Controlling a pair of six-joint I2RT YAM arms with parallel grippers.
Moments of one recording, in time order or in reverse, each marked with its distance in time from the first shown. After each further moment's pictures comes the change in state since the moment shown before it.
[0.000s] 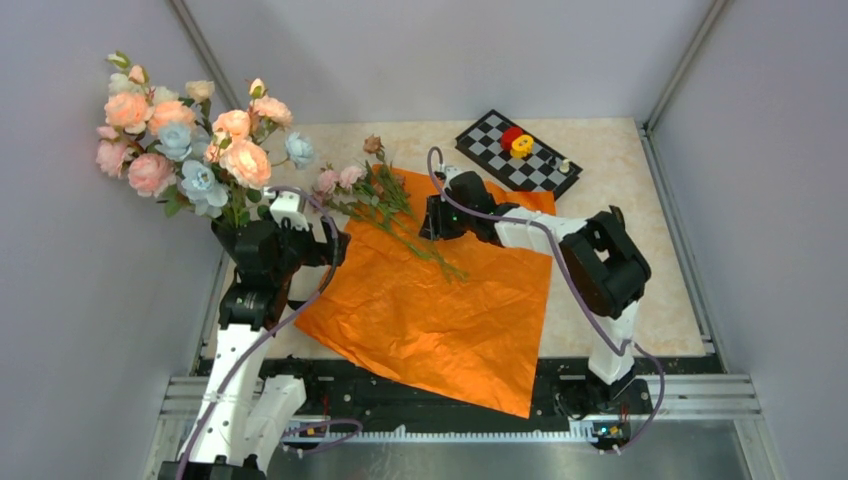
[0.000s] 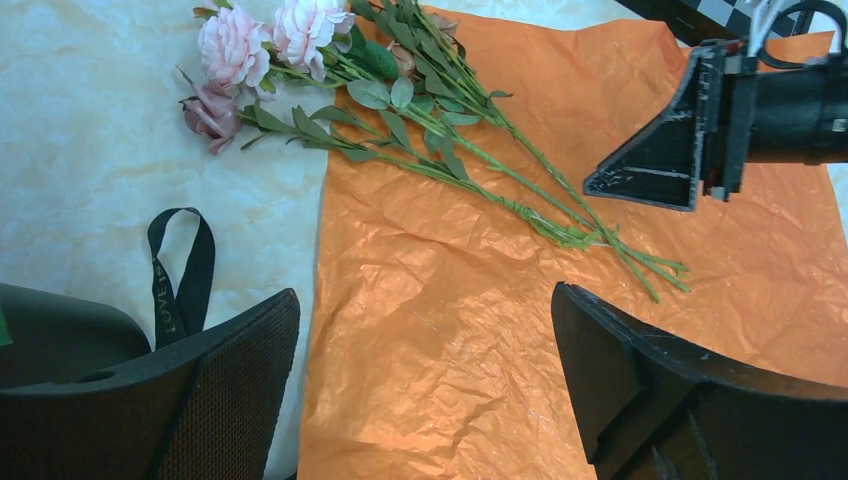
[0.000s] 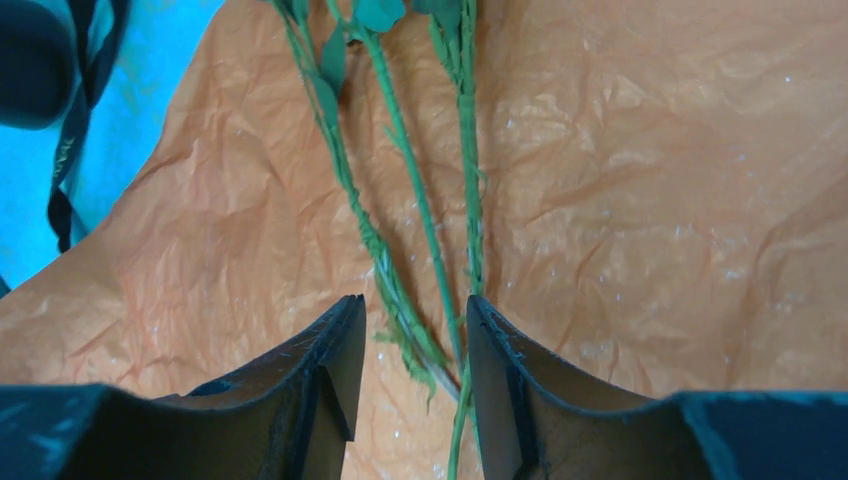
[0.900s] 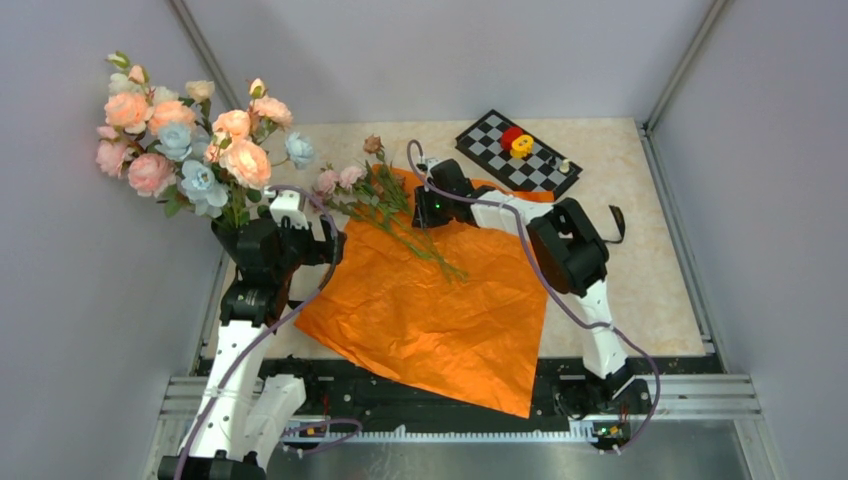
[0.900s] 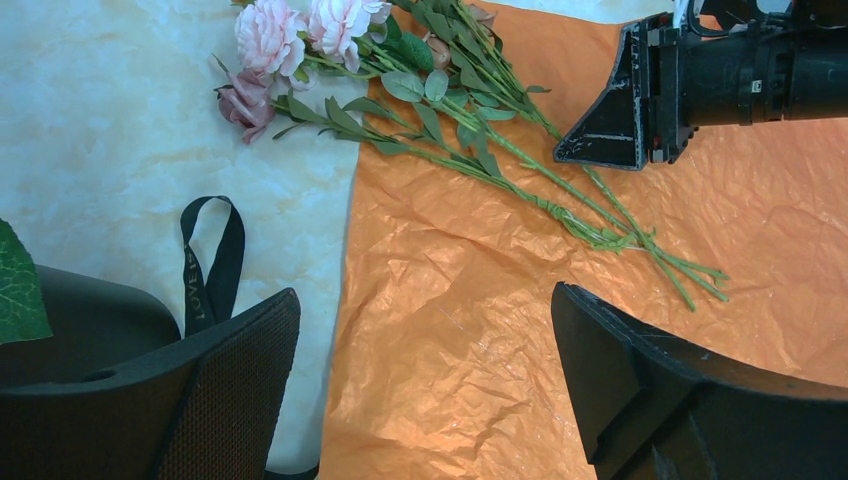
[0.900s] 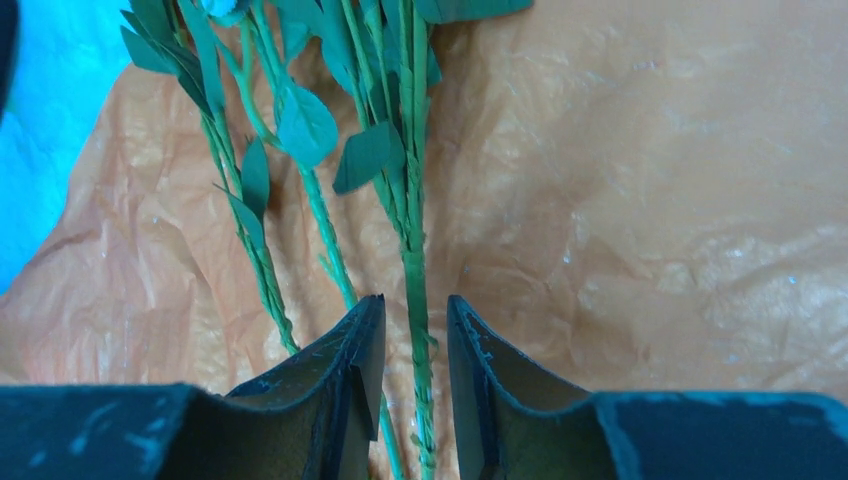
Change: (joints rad) left arm 0.000 0.026 0.000 -0.001 -0.061 0.018; right arm -0.014 0.309 0.373 -0.159 0.015 -0.083
